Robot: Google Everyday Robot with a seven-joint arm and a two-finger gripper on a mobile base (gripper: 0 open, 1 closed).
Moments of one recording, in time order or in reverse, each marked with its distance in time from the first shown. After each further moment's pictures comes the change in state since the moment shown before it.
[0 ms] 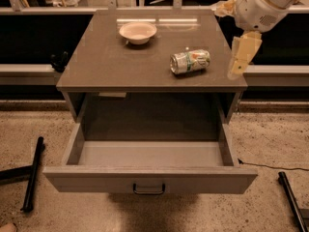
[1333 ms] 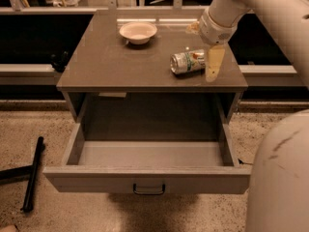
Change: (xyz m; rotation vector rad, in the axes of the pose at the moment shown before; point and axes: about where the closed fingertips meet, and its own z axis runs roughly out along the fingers) arm 0.010 -0.060 0.122 -0.079 0.070 -0.202
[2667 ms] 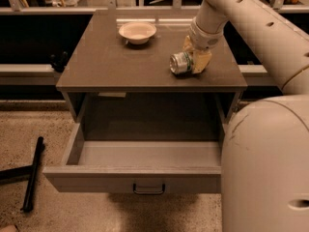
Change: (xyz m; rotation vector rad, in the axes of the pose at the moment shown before) arm 0.006 -0.023 0.053 -0.050 0.055 -0.095
